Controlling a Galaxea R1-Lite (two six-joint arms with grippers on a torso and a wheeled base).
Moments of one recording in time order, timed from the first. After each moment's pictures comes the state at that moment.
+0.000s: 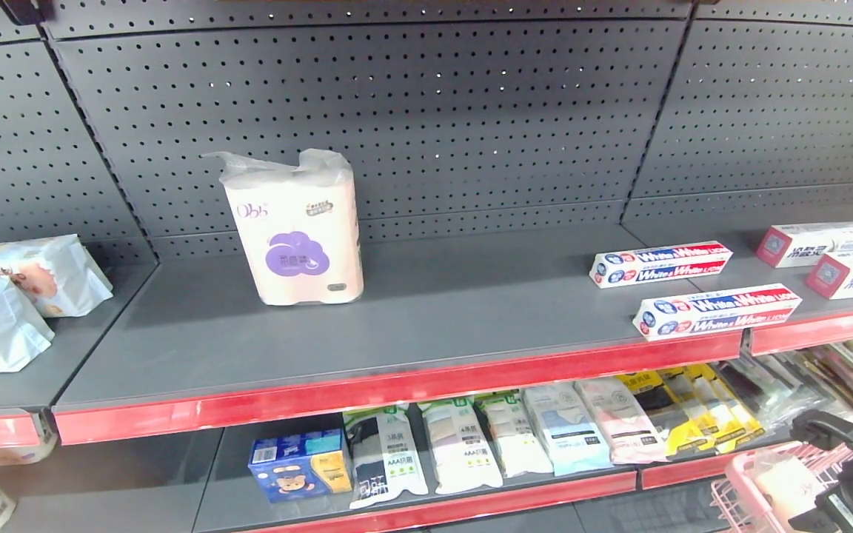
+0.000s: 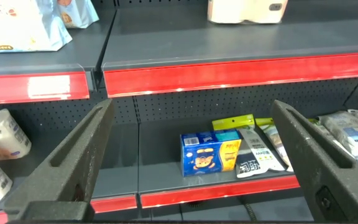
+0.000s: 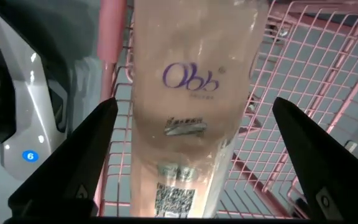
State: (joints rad) left arm 0.00 0.00 0.00 0.00 0.00 0.00; right arm -0.64 2.10 -0.57 -0.32 0.10 -0.95
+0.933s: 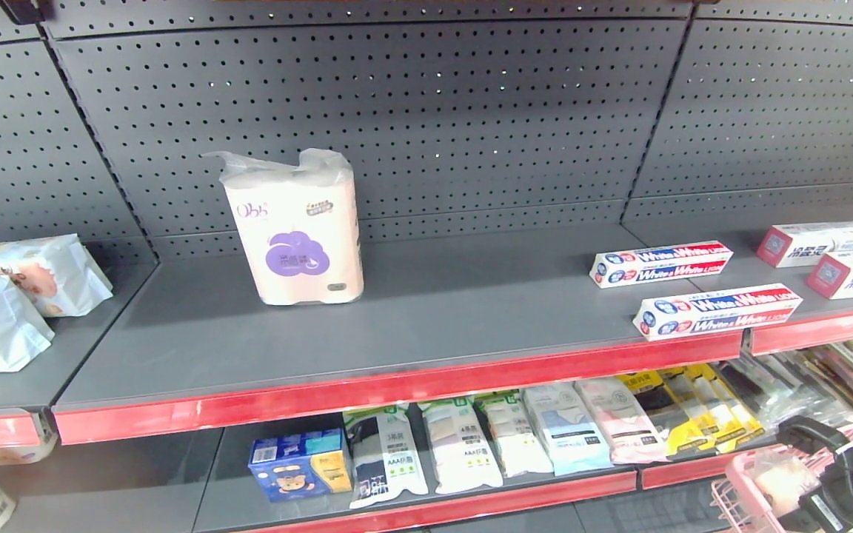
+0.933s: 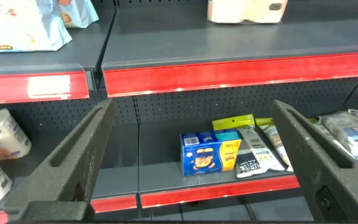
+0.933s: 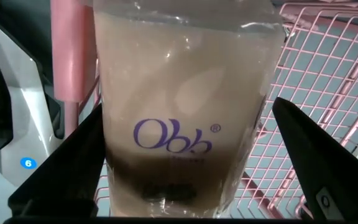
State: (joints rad) left arm 0.00 0.00 0.00 0.00 0.00 0.00; right arm -0.64 2.25 -0.64 -0.37 0.10 -0.94
